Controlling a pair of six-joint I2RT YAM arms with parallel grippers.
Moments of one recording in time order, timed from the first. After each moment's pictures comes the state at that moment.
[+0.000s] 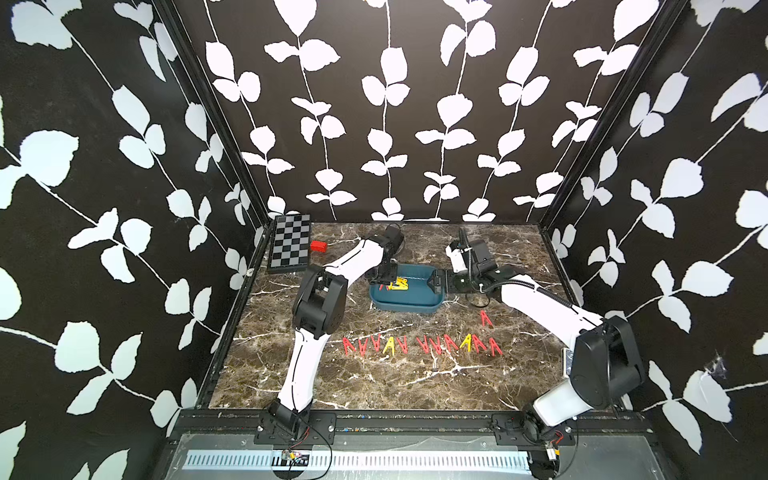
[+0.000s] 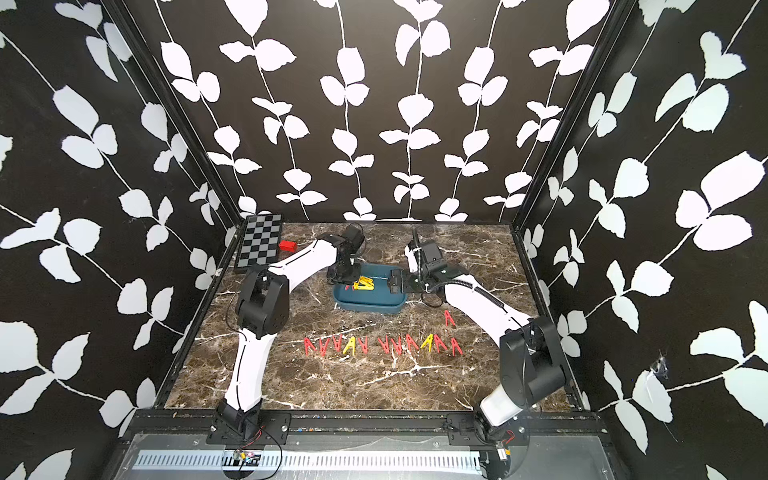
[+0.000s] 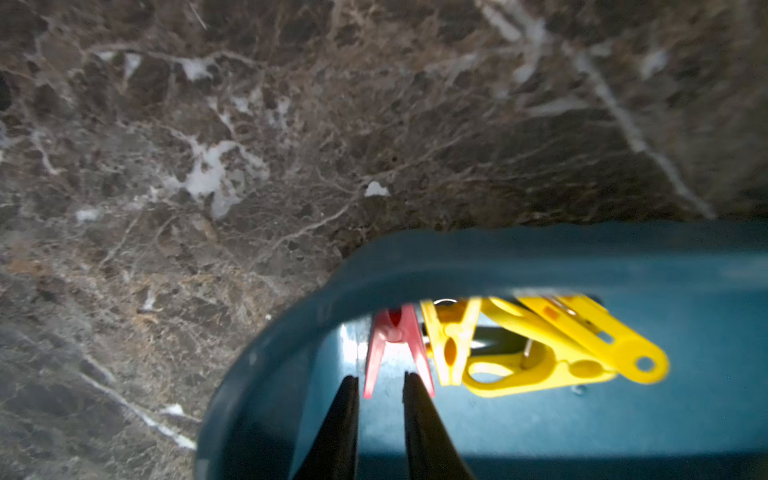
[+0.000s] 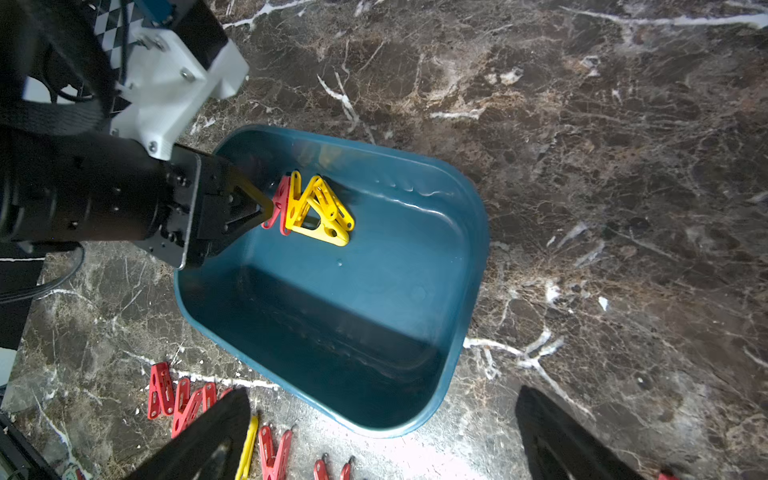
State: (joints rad) left arm -0.54 2.26 1.90 -1.01 -0.10 -0.36; right arm 0.48 1.56 1.16 -0.47 -0.19 0.34
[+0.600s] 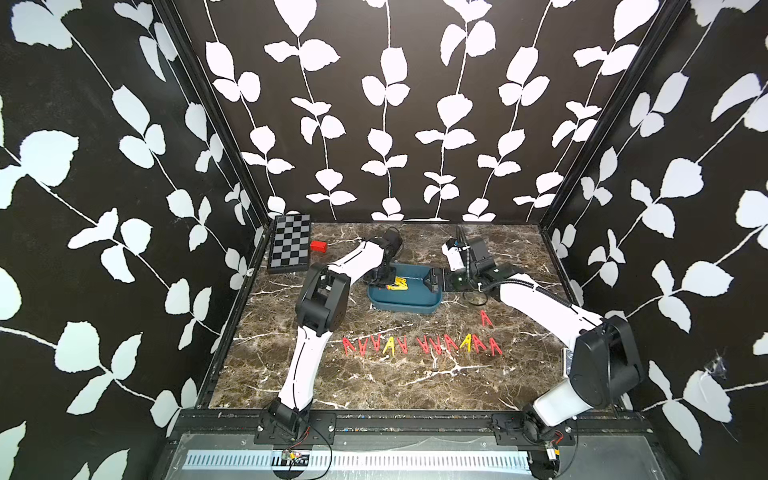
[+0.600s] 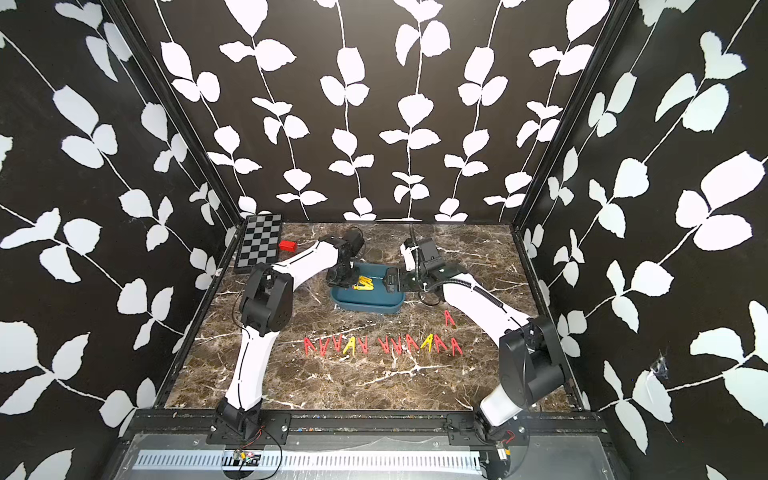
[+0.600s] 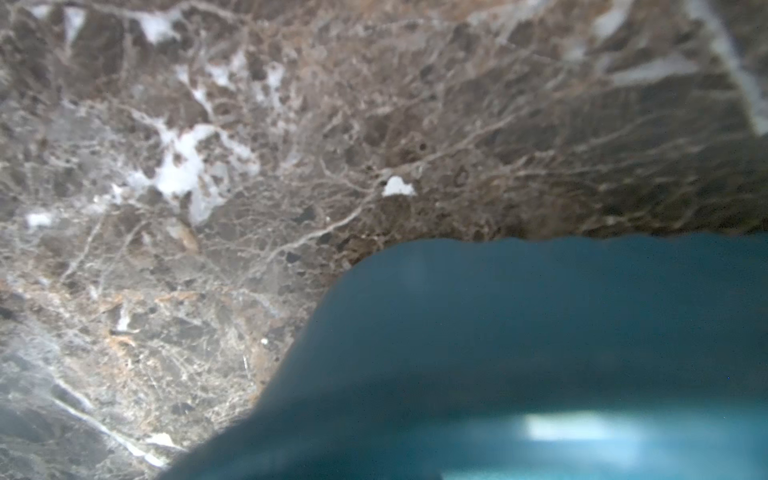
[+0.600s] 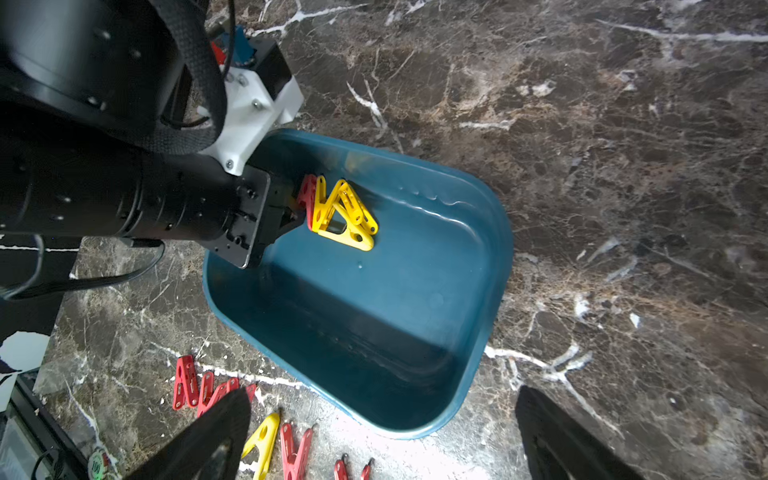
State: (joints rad) left arm -0.54 2.30 1.90 -1.02 -0.11 -0.35; right arm 0.50 1.57 1.19 -0.47 -0.22 0.34
